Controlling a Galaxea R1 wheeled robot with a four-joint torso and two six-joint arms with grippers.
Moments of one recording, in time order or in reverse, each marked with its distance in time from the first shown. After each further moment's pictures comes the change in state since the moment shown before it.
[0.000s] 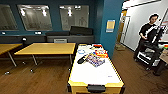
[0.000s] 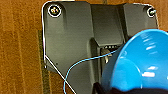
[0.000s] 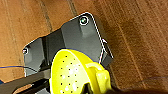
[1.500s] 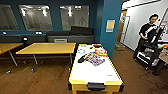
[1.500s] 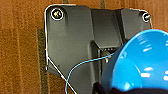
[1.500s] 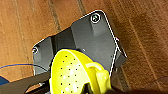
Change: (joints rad) left arm 0.009 -0.144 0.194 -0.001 -0.048 0.000; right arm -0.008 0.067 -0.001 -0.011 0.042 -0.009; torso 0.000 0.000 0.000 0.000
